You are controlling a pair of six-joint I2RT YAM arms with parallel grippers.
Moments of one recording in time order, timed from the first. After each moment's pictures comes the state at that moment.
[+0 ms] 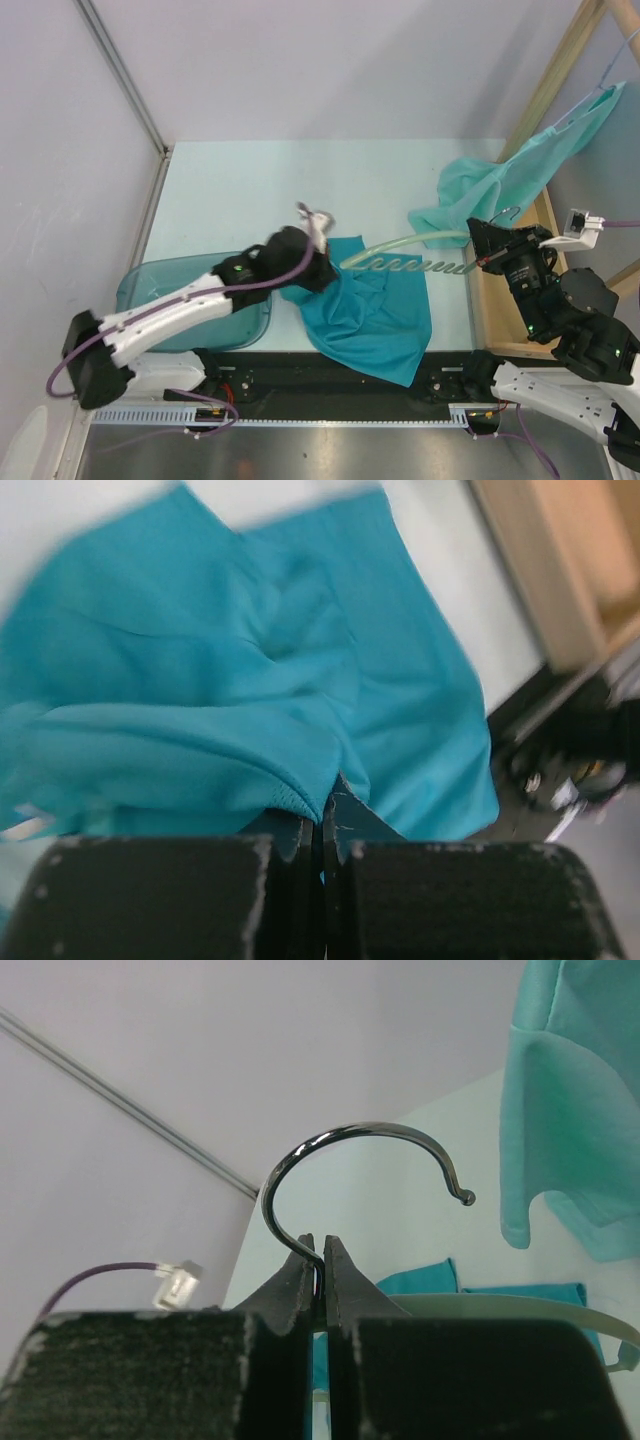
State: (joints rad) left arm -0.85 1.08 0.89 -0.33 0.01 -0.52; right arm 0.97 0.51 1.11 -0.51 0.80 0.68
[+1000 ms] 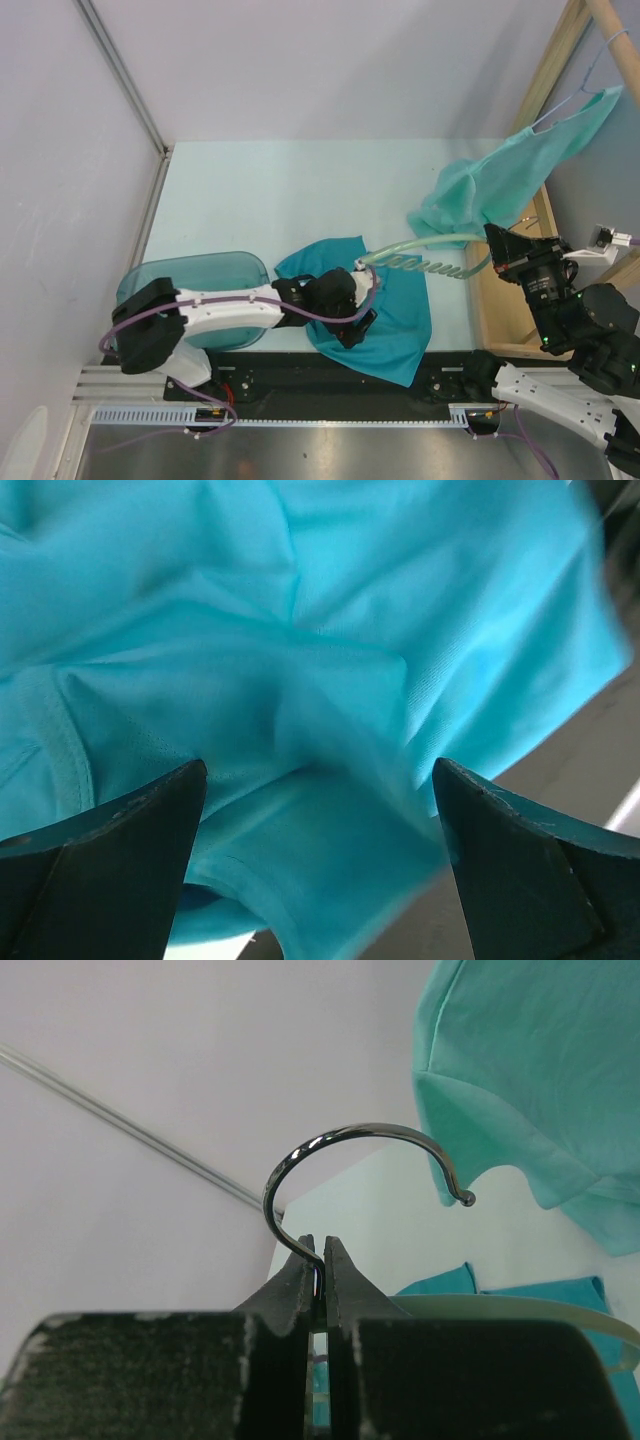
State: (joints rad) left arm -1.14 1.45 0.85 -0.25 0.05 -0.29; right arm 0.97 0.41 1.08 -0.54 0.83 0.75
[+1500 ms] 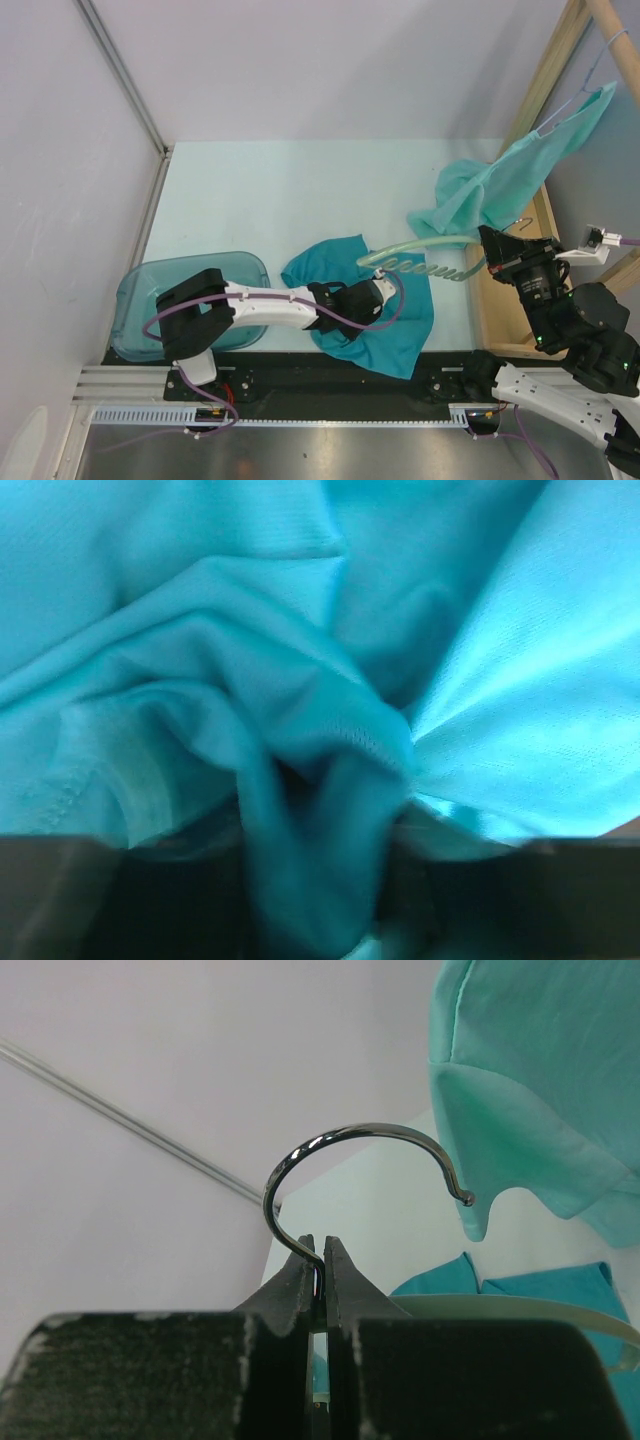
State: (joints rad) left arm -1.22 1.73 1.00 -0.31 -0.11 -0.29; right arm 0.97 0.41 1.04 -0.53 0.82 0.77
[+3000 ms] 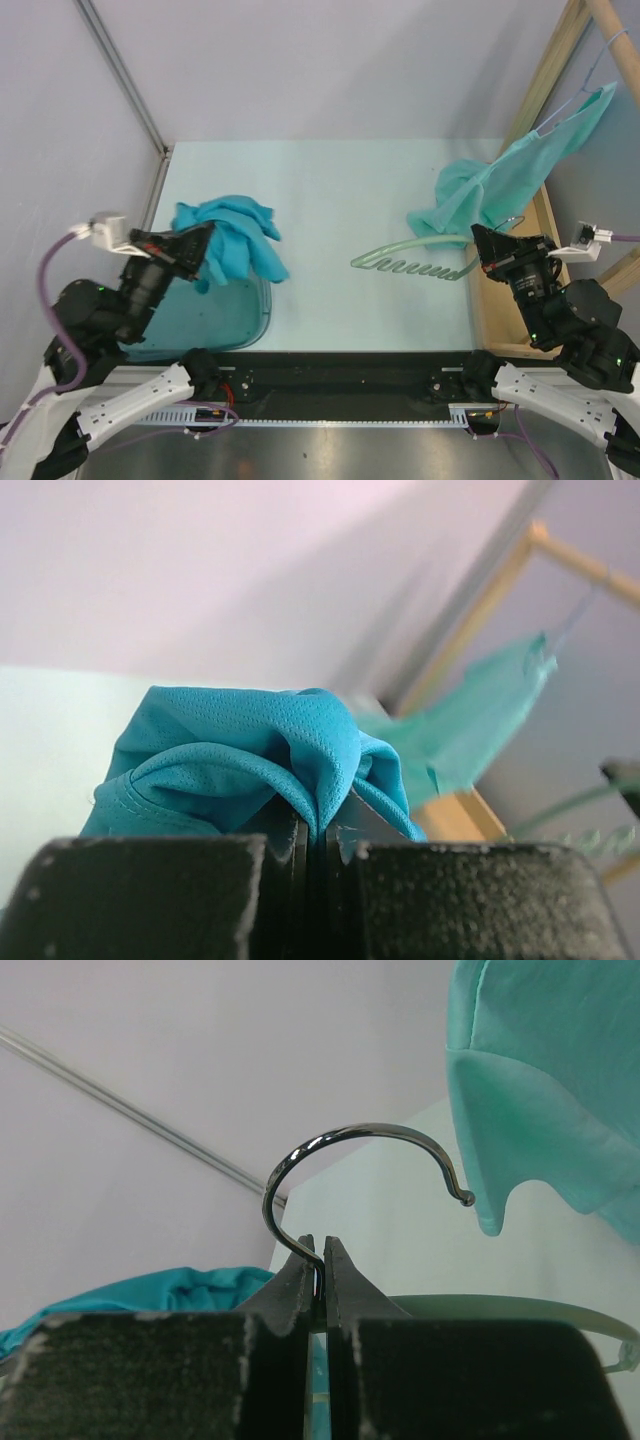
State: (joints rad) left arm -0.90 0.46 1.08 -0.43 -0.45 -0.38; right arm 0.97 0.42 1.04 -0.51 0.80 0.78
